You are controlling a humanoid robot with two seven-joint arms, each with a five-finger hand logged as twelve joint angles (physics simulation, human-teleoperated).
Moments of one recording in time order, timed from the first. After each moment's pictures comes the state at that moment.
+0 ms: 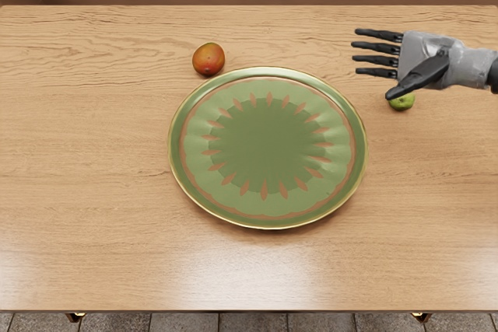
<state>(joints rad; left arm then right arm) 0.02 0.00 0.03 -0.15 -0.14 0.04 0.13 0.92 -0.74 0.63 1.02 0.04 0.61 -0.39</state>
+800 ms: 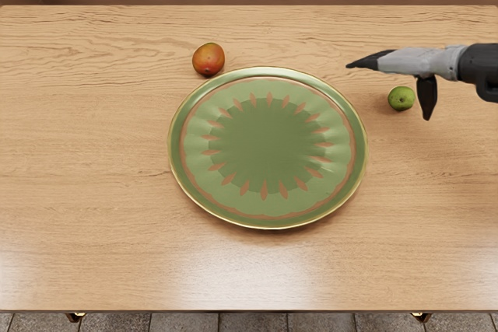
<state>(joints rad) 0.02 0.00 0.03 -0.15 -0.13 0.04 0.13 1.34 -0.59 -0.25 0.73 -1.36 0.13 0.56</state>
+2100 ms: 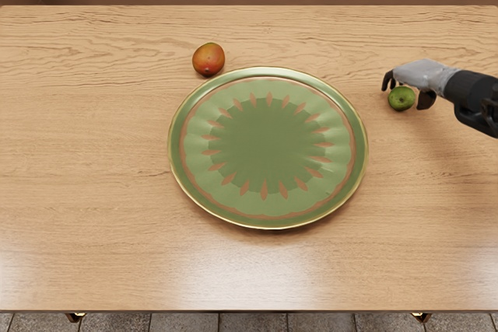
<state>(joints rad) 0.02 0.00 0.03 -0.15 -0.14 0.04 0.13 1.16 -0.28 -0.40 0.23 -1.19 -0.03 0.40</state>
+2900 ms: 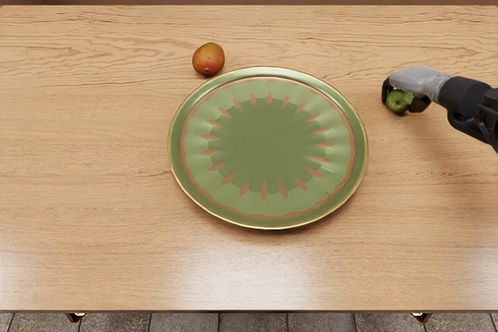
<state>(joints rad) 0.02 0.00 0.03 -0.15 -0.13 0.04 0.13 1.14 -0.27 -0.40 0.24 -1.15 -0.02 0.37</state>
